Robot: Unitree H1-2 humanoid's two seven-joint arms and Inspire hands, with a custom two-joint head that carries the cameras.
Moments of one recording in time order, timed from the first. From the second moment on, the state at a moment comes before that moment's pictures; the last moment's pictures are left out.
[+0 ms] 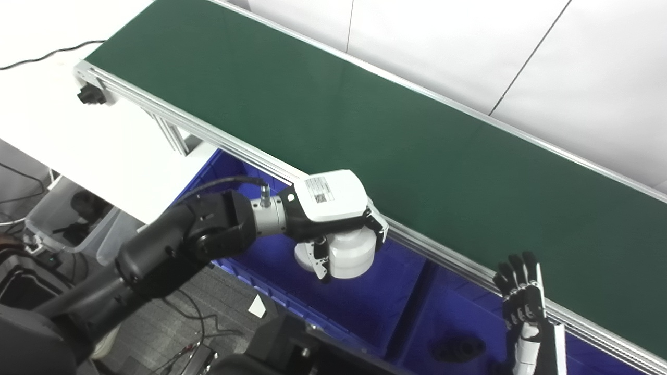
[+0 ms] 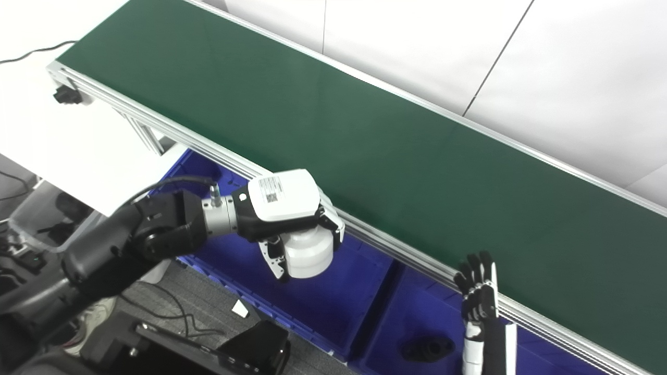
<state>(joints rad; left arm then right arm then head) 0.07 0.45 -0.36 -0.29 0.84 -0.42 -0.28 0.43 -0.11 0.22 -0.18 0.02 -0.26 0.07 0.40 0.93</state>
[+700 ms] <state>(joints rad) 0.04 0.40 -0.63 -0.11 1.01 -0.46 0.02 0.43 -0.07 0.22 -0.19 -0.01 -0.26 0.07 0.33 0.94</state>
